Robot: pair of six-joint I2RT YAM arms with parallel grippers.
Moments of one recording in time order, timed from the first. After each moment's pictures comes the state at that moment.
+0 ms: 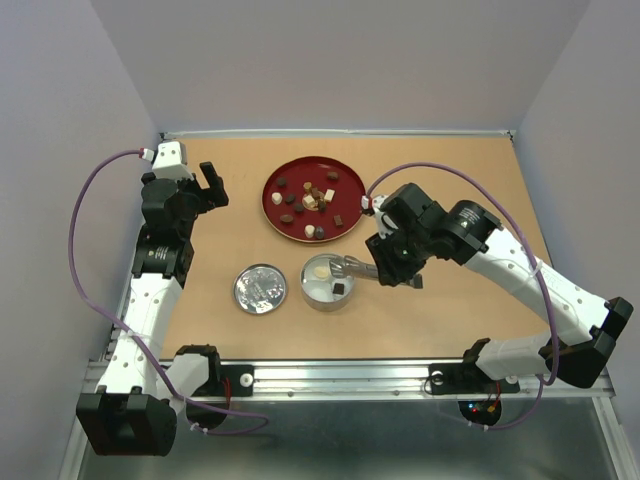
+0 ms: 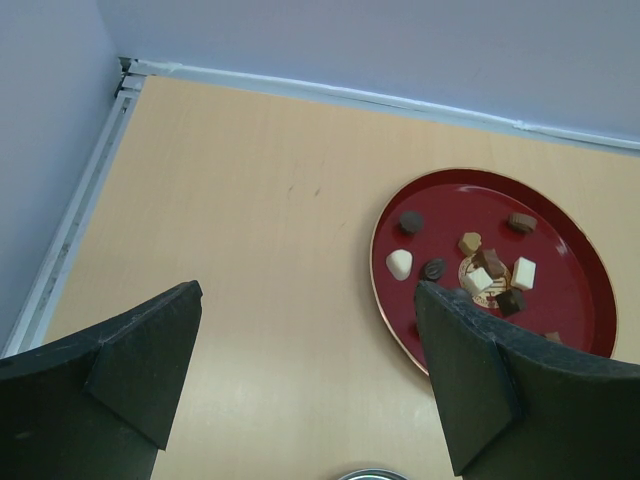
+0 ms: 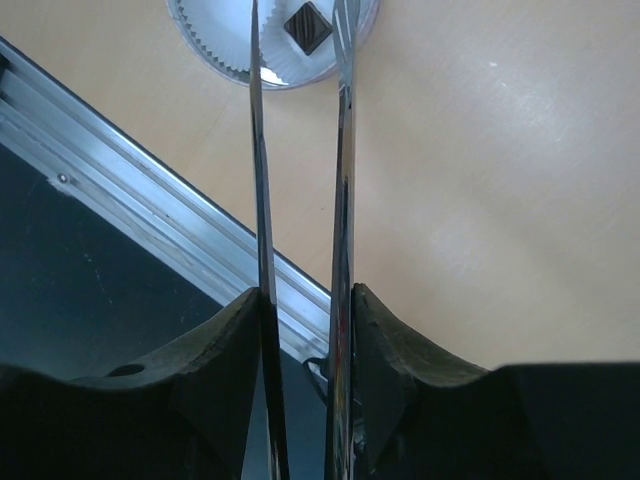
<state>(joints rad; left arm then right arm) -0.04 0.95 0.89 -0.12 -0.06 -0.17 0.84 1.31 1.46 -1.22 -0.08 0.22</state>
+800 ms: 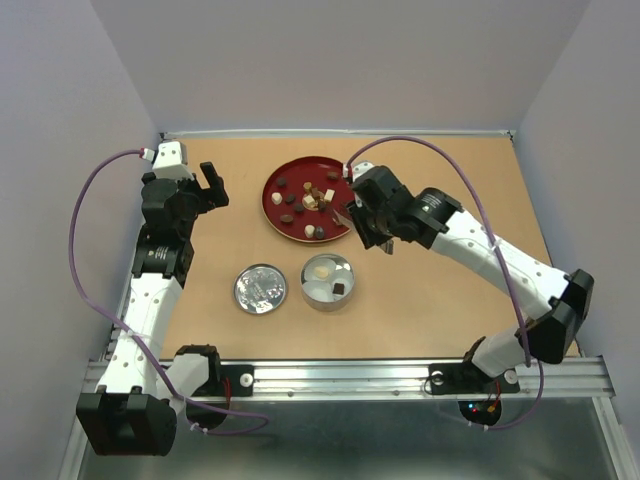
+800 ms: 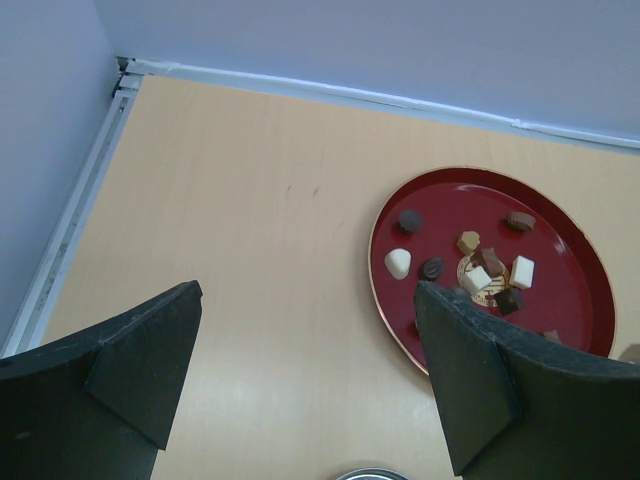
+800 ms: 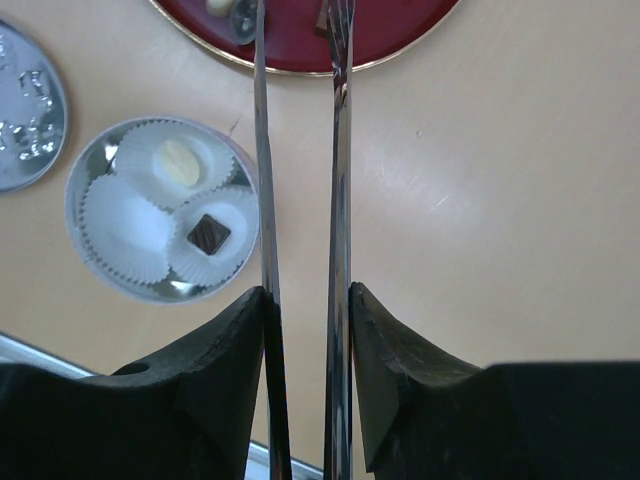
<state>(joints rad) -0.04 0.95 0.89 -0.12 -0.06 -0.18 0.84 1.46 1.53 -0.97 0.27 0.21</state>
